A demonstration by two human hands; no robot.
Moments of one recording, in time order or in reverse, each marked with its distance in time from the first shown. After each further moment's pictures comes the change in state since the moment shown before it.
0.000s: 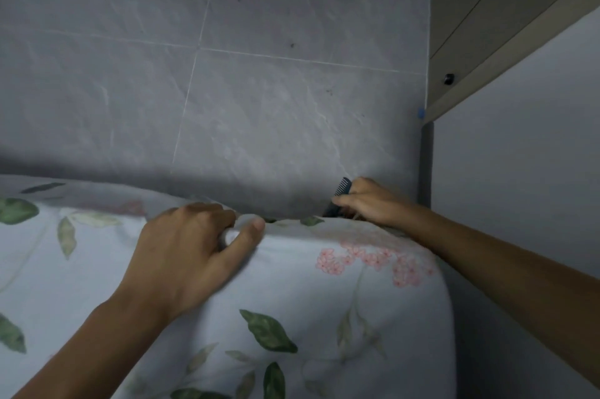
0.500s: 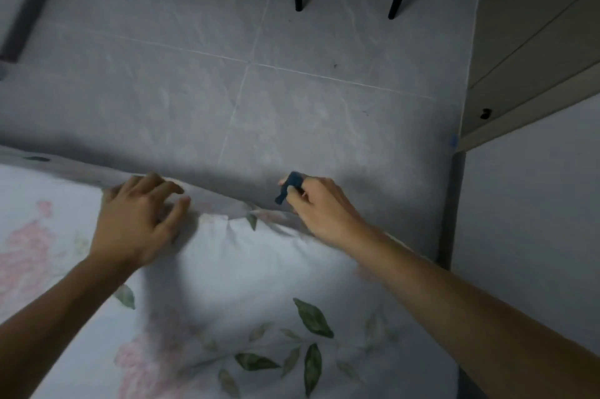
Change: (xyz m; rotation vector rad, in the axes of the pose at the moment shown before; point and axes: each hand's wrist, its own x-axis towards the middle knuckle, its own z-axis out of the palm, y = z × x) left_hand -0.021 -0.142 -0.048 0.153 0.097 -0.226; right_hand -0.042 -0.164 0.058 -0.048 0.152 -0.353
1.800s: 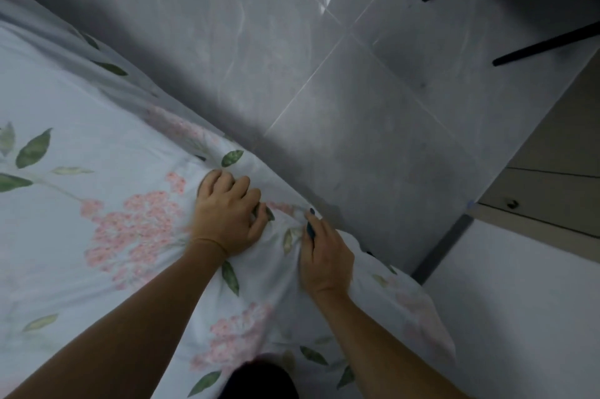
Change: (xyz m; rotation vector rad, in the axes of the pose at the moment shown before) left_hand 0.003 -0.098 0.045 -0.120 -0.056 -0.180; right_hand 0.041 -0.104 0.163 -0.568 0.108 0.157
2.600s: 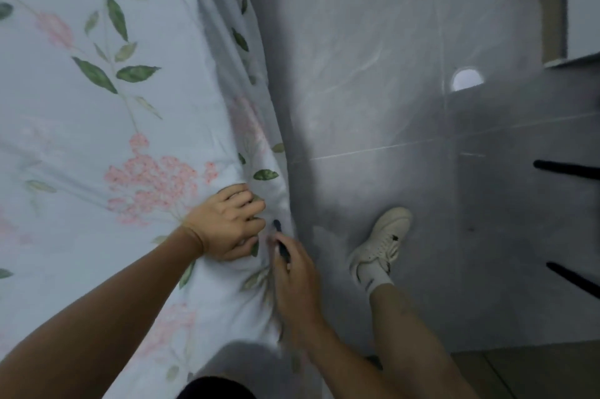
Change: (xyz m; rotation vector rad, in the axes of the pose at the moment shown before) left_hand 0.001 -0.003 -0.005 -0.135 -0.033 -0.055; right_hand 0.109 -0.027 -0.055 0.183 -0.744 -0.388
